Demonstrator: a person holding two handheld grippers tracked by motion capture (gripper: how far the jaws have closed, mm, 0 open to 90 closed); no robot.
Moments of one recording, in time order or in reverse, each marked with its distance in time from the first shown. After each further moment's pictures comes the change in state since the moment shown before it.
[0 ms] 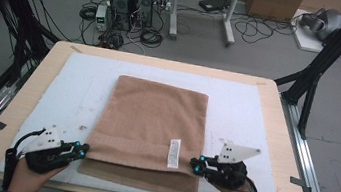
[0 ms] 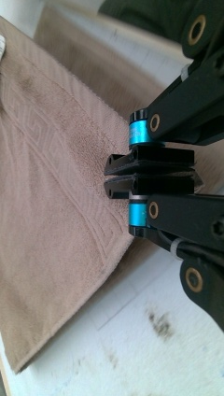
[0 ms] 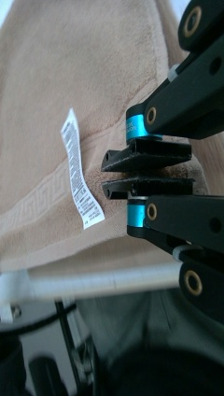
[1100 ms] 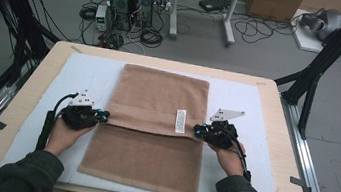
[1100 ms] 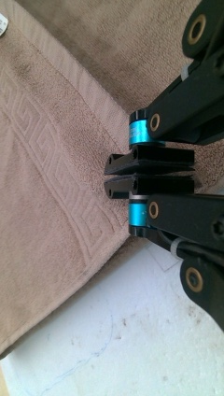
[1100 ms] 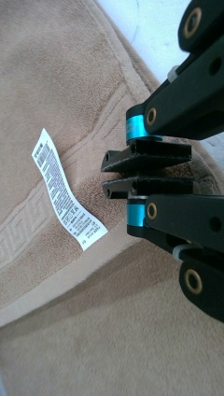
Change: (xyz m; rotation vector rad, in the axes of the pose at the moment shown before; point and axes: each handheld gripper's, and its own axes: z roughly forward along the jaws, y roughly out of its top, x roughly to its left) left arm 0.089 0.042 0.094 0.077 0.090 -0.052; right arm -0.106 0.014 0.053 0.099 -0.213 0.103
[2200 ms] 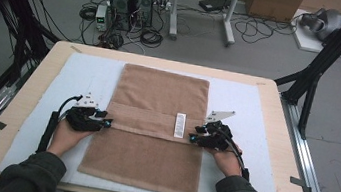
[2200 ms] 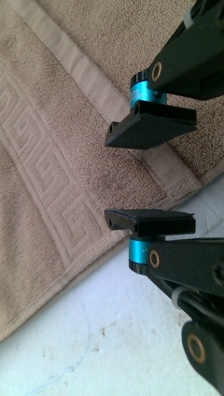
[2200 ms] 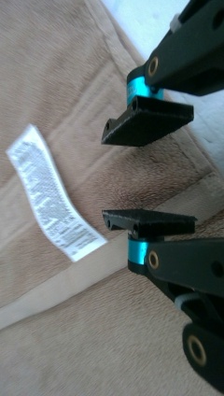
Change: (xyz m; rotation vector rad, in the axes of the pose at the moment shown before) left arm 0.006 -0.013 0.022 0.079 0.014 -0.016; right arm -0.005 -0.010 0.024 0.115 0.004 -0.009
